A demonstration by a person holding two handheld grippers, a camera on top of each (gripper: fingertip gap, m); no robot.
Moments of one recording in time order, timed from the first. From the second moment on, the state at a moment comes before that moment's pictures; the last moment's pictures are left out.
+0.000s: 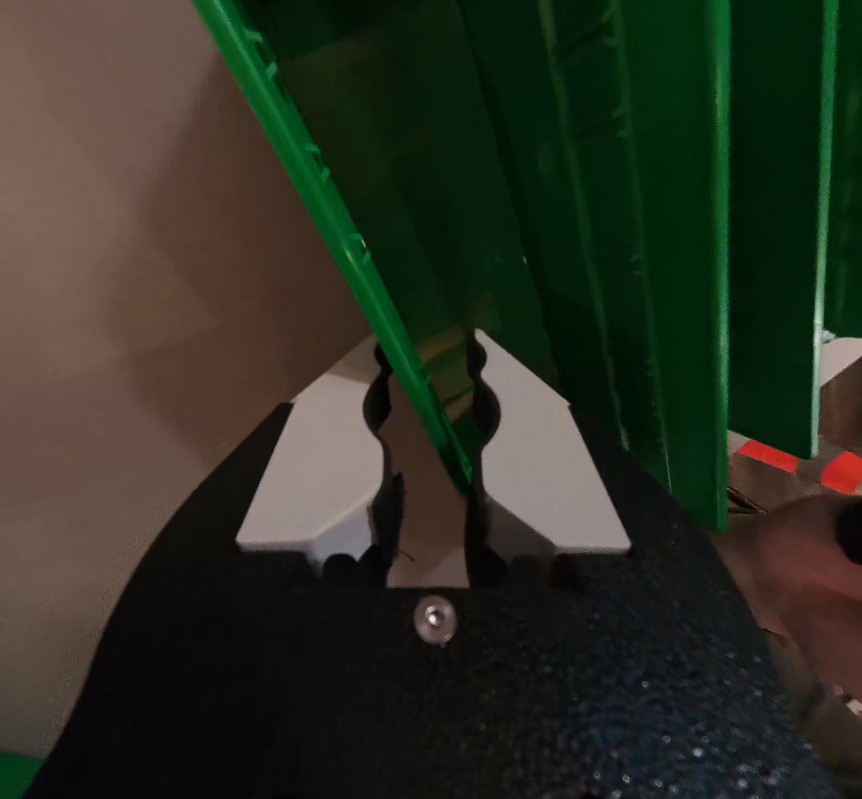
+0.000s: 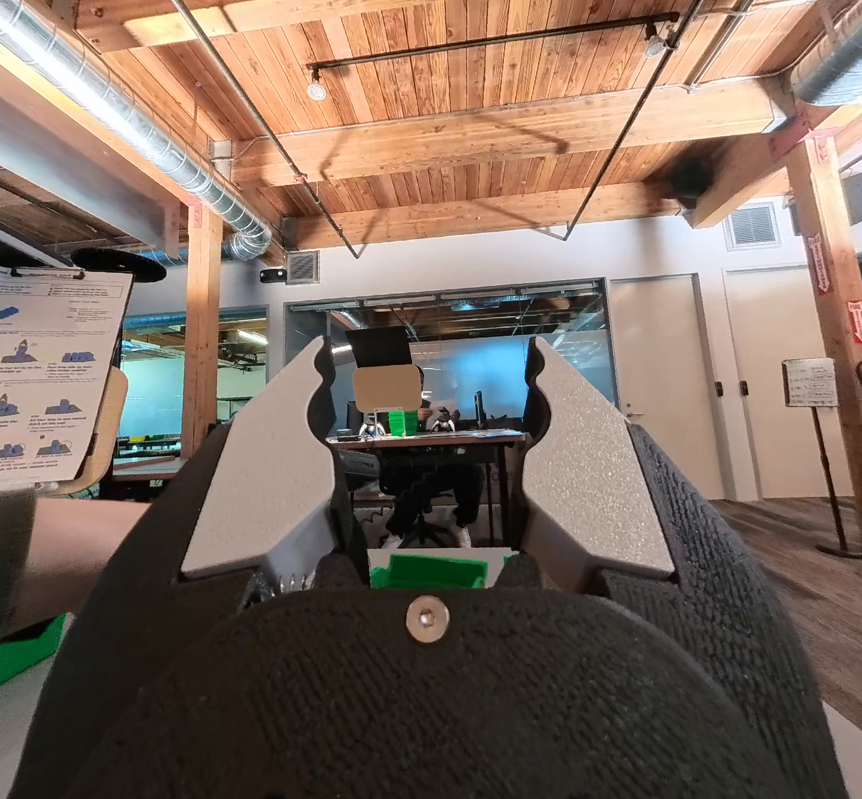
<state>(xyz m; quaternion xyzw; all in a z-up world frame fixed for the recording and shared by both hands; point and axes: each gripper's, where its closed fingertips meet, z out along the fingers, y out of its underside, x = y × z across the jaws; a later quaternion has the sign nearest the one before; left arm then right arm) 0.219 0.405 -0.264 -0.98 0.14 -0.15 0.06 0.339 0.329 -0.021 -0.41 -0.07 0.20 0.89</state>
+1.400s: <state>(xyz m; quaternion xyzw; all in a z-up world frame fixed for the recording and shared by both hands) -0.222 0.269 -0.144 -0.98 -0.17 -0.03 0.08 0.335 0.344 -0.030 -0.45 -0.07 0.22 0.86</state>
